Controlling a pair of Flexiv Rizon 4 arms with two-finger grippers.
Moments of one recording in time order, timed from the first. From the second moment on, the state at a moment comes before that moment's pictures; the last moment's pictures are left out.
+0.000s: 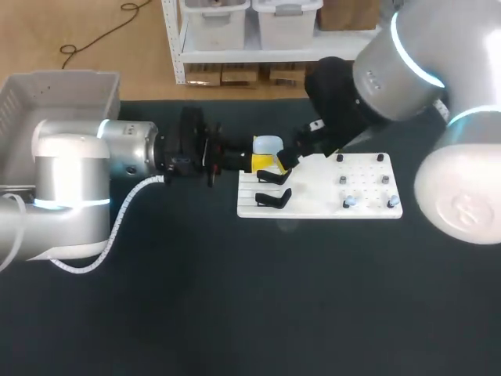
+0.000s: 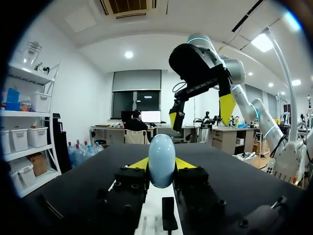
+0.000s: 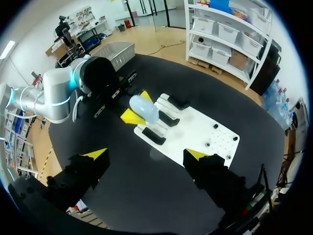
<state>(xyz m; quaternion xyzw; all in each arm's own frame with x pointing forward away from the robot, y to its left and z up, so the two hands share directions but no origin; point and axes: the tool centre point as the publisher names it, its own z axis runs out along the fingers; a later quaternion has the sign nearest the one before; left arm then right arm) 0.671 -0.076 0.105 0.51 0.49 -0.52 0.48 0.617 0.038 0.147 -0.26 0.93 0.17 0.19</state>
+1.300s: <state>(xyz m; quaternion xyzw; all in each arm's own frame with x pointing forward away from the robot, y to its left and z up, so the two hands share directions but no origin) 0.672 -0.076 0.106 0.51 0.49 -0.52 0.48 0.671 0.049 0.118 -0.23 0.95 0.15 0.16</state>
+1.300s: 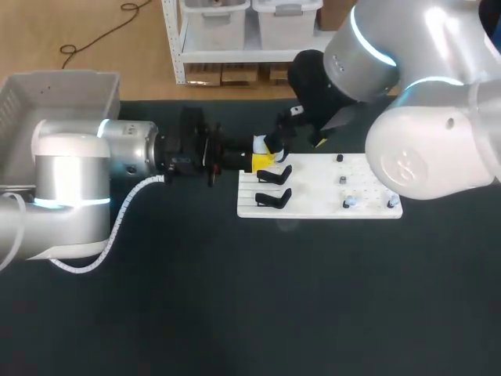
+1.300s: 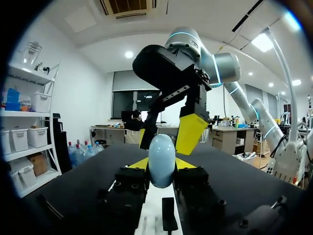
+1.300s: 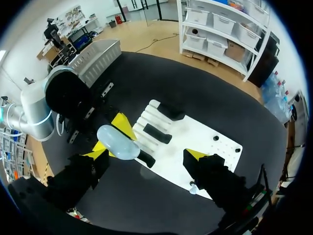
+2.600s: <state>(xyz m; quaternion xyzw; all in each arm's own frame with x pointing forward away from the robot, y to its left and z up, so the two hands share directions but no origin) 0.671 -0.076 0.106 0.51 0.49 -0.52 0.48 0.629 -0.074 0.120 -0.20 0.97 -0.01 0.14</state>
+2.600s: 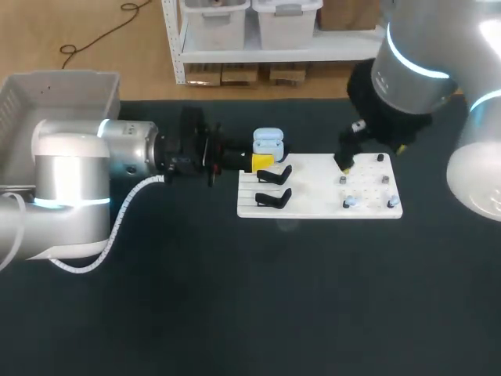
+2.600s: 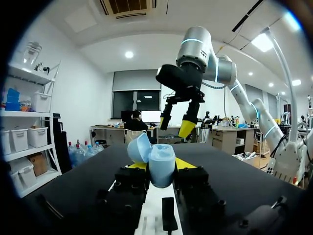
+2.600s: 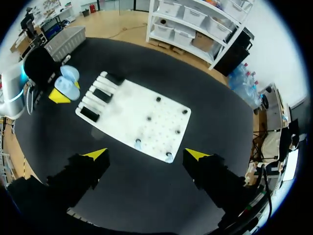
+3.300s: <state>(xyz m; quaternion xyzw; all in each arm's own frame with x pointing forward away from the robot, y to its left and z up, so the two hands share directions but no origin) 0.671 -0.076 0.106 0.51 0.49 -0.52 0.48 0.598 -0.126 0.071 -0.22 0.98 -0.04 0.03</state>
